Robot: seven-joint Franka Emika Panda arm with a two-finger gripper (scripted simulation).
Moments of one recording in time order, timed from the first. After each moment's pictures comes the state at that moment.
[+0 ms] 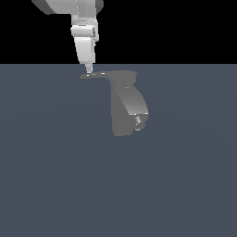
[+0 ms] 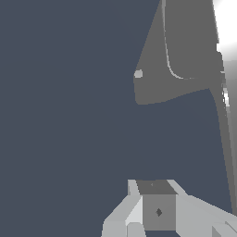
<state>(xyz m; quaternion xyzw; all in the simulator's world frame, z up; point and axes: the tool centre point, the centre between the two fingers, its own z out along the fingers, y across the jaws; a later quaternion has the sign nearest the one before) 0.110 0.115 0.248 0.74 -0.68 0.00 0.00</state>
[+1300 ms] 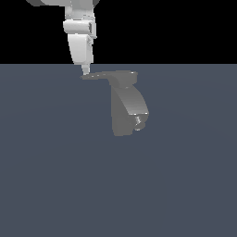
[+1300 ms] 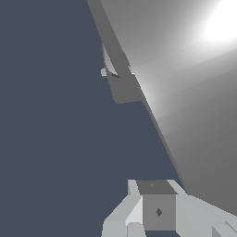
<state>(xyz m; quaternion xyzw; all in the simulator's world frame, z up) 0.052 0.113 0.248 0.74 -0.68 0.00 0.00</state>
